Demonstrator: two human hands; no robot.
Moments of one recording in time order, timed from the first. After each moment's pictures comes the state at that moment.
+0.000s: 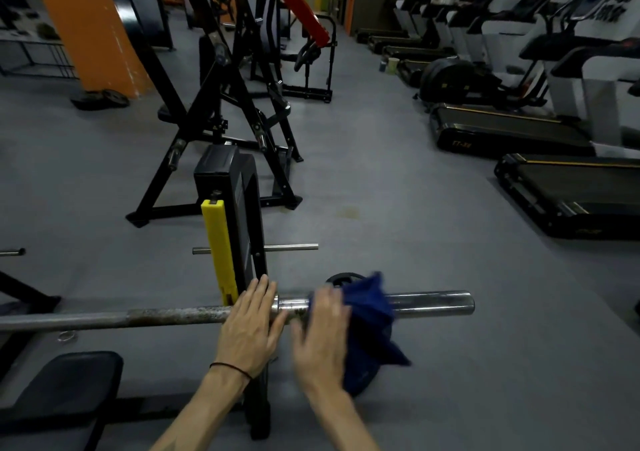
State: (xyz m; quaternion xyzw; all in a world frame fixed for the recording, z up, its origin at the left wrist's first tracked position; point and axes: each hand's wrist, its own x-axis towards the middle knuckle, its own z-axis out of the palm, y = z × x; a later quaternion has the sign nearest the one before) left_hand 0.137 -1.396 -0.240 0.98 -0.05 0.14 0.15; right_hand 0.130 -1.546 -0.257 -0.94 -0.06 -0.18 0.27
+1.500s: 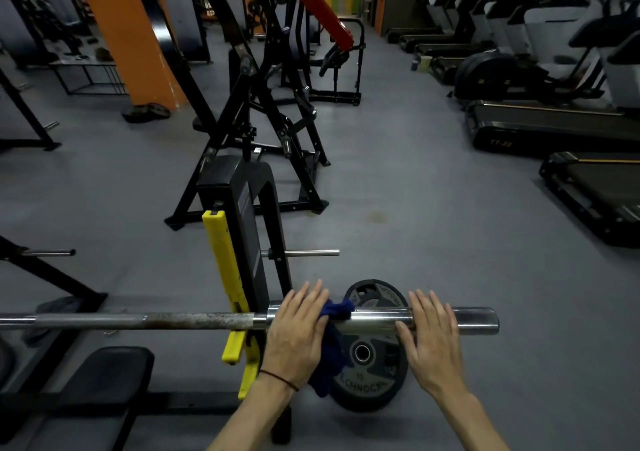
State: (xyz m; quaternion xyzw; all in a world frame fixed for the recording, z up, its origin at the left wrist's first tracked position) left_hand 0.148 -1.469 -0.221 0.93 -0.13 0.28 0.20; right_hand 0.187 -1.737 -0.255 -0.96 -0.11 -0.18 0.16
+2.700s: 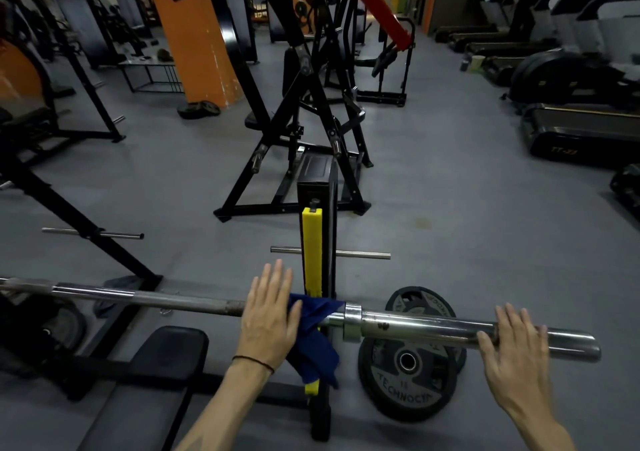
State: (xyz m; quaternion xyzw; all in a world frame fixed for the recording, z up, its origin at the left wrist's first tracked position) left_hand 0.120 -1.298 -0.224 0.96 0.02 0.25 0.11; right_hand 0.185 -1.720 -0.258 -0.97 -0.05 -0.19 0.14
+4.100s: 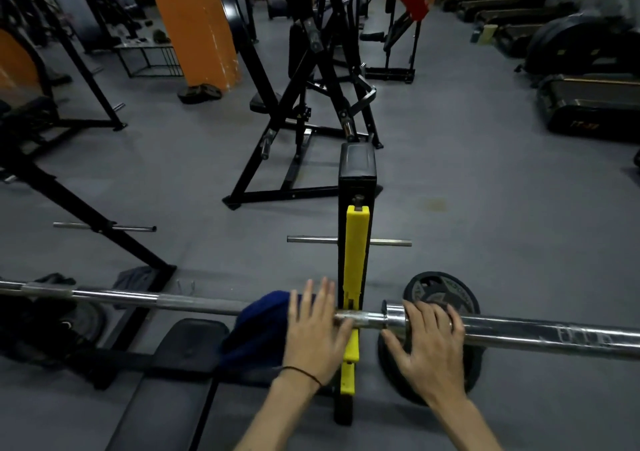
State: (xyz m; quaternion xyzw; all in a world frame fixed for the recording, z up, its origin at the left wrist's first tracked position) left_hand 0.120 -1.303 -0.245 0.99 0.05 0.08 0.09; right_hand 0.160 -1.522 -0.258 -0.96 -0.16 -0.19 0.15
